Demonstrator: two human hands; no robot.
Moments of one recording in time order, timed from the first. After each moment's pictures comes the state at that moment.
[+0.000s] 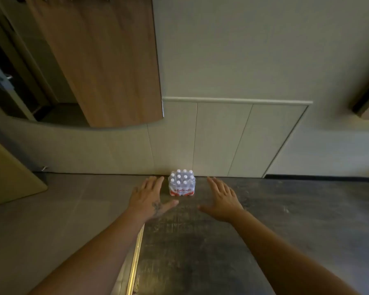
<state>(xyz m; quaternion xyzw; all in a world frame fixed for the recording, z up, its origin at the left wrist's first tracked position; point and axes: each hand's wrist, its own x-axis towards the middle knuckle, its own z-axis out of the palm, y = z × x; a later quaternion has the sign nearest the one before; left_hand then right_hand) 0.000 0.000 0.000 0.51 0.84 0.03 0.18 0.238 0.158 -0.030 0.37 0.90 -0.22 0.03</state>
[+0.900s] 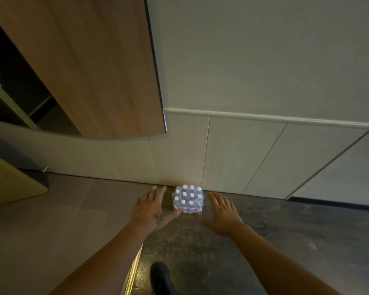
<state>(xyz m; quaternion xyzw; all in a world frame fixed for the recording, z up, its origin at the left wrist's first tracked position) -0.119 0.236 -0.051 0.45 0.87 0.03 0.21 0.096 0.415 -0.114 0.33 0.90 -0.27 0.10</state>
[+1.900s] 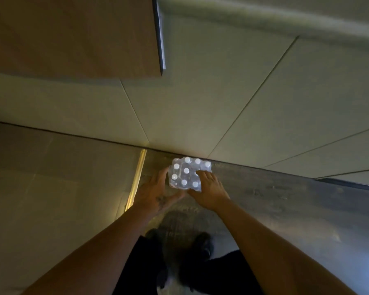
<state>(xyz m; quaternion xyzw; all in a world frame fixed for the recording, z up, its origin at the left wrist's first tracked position) -0.288 0.415 -0.401 0.35 0.84 0.12 0.40 -0.136 0.567 -0.437 0.36 0.84 -0.36 0.17</state>
